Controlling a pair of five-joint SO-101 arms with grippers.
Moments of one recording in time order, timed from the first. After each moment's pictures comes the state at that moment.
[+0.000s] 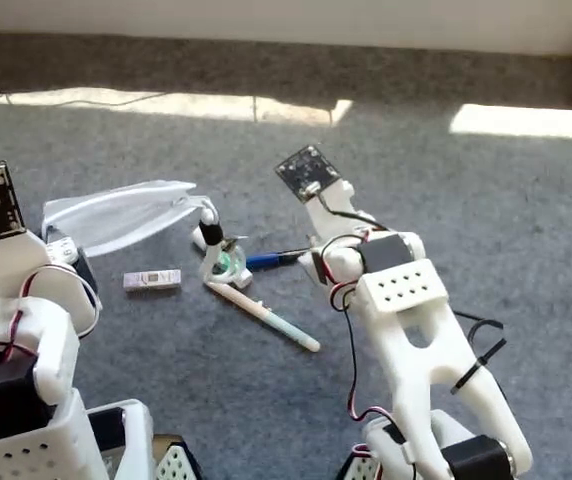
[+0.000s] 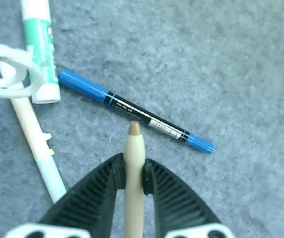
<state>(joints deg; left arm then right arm) -21.0 -67.0 32.6 77.8 7.7 -19.9 -27.6 39.6 54.6 21.4</state>
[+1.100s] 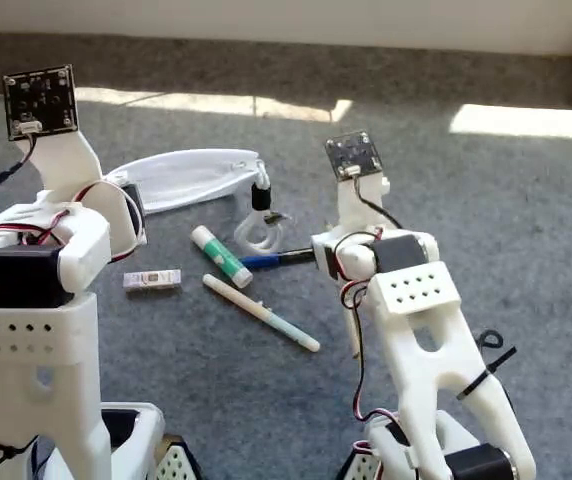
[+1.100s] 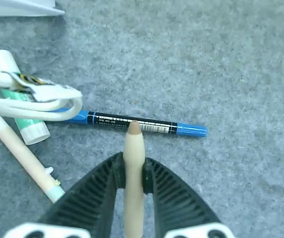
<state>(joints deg) -6.3 -40.3 14.5 79.5 15.7 -17.5 -29.9 39.2 55.3 4.7</state>
